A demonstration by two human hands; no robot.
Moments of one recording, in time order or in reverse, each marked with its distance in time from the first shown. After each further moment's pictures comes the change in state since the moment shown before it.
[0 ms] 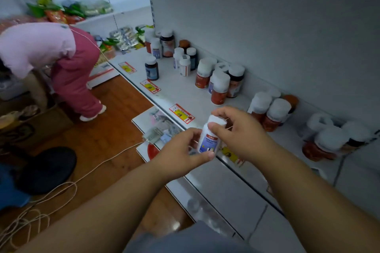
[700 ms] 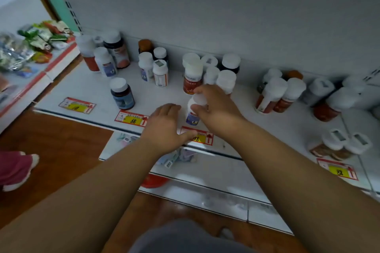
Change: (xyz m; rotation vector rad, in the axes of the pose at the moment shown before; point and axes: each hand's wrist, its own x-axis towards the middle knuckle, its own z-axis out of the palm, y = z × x) left_hand 0.199 -0.111 -0.126 0.687 -0.177 0.472; right_hand 0.160 -0.022 0.108 -0.212 0.285 0.350
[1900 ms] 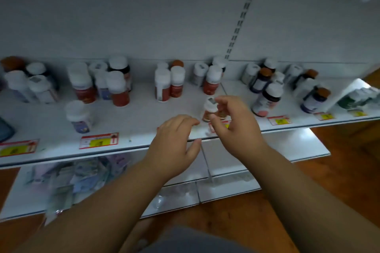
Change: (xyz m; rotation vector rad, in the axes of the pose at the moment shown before) left_hand -0.044 0.228 0.020 -0.394 0.052 0.557; right_hand -0.219 0.086 -0.134 -0.129 0.588 0.169
